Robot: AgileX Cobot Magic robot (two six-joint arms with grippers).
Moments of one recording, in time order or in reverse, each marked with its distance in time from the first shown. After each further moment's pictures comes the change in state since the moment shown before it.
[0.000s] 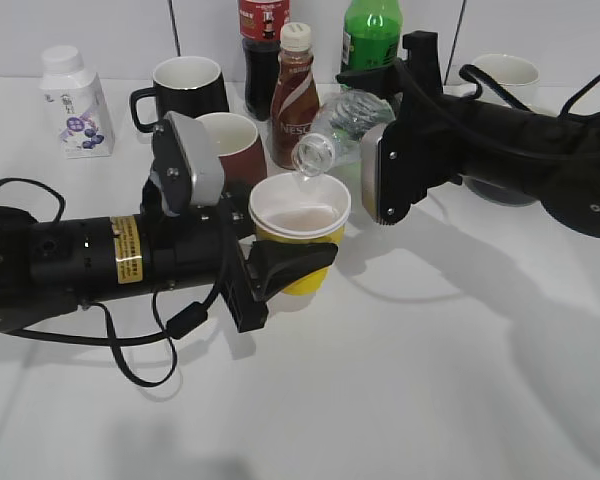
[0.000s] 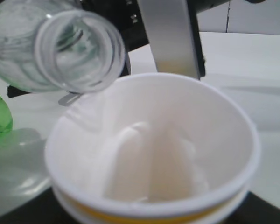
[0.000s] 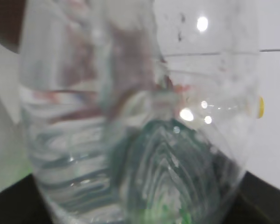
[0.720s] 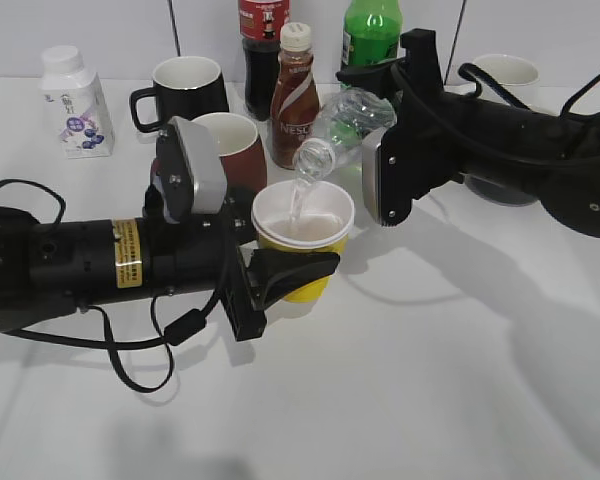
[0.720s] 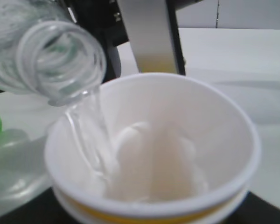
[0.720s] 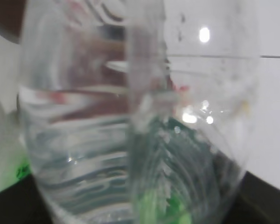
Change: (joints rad) left arm 0.000 0.000 0.000 0.039 0.001 0.000; right arm 0.000 0.000 0.000 0.017 -0.009 -0.085
